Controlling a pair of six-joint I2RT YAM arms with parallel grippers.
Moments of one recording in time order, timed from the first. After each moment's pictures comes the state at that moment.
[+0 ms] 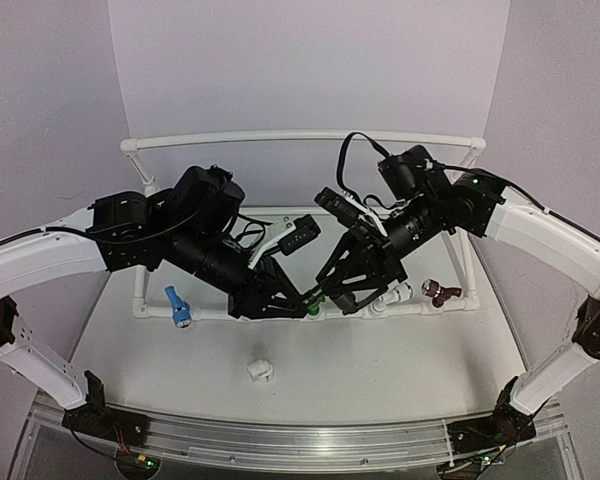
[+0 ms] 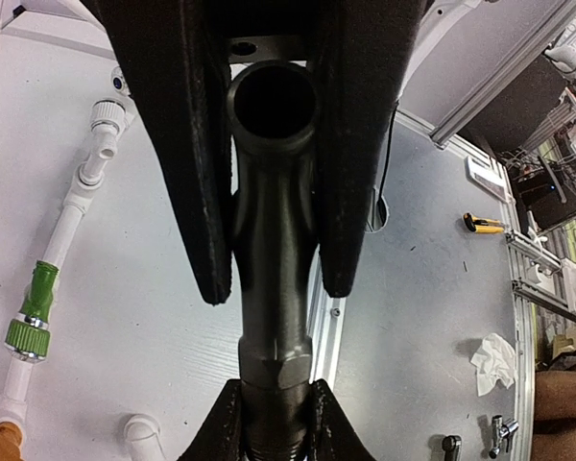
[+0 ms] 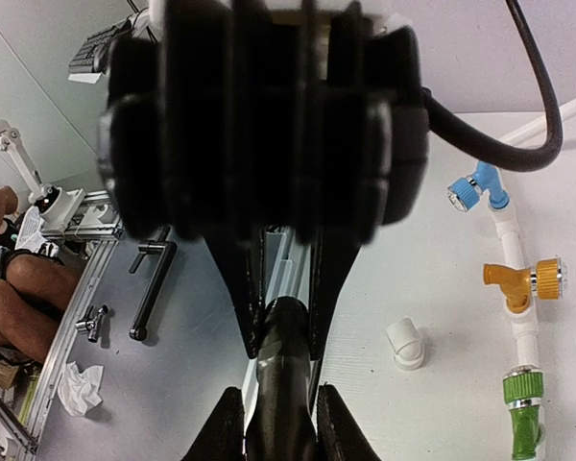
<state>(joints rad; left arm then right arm) -1.15 1.41 1.42 -0.66 0.43 -0.10 0.85 1.53 1.55 -0.84 -0.97 -0.37</state>
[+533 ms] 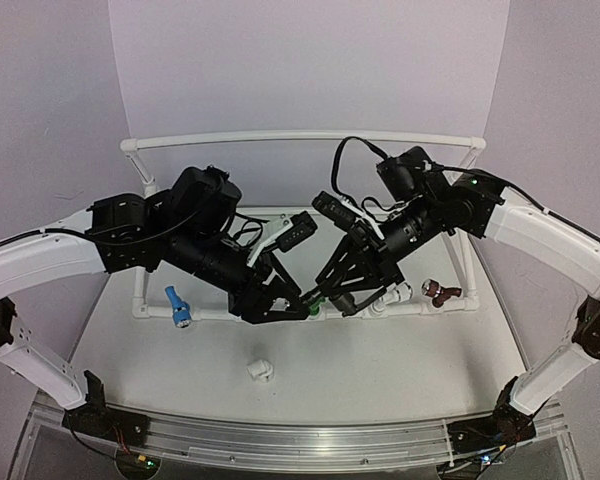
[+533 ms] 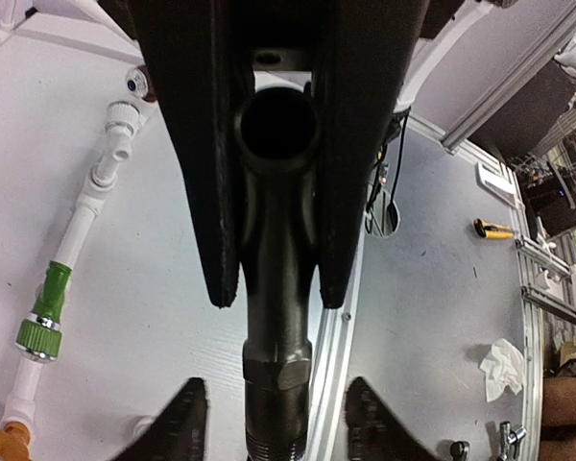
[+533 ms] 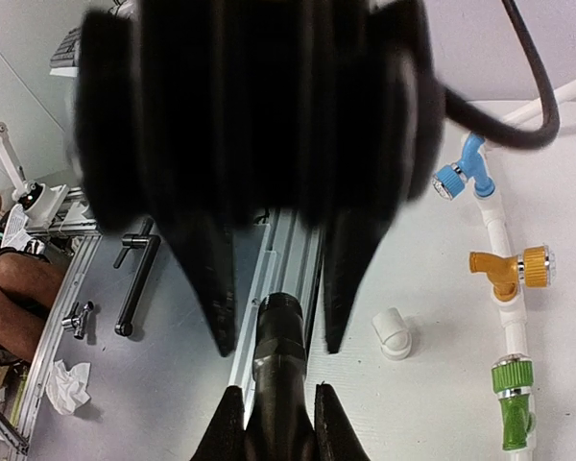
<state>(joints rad) -1.14 1.40 1.41 -0.64 0.41 -0.10 0.85 1.53 1.55 -0.84 -0.91 -0.37</state>
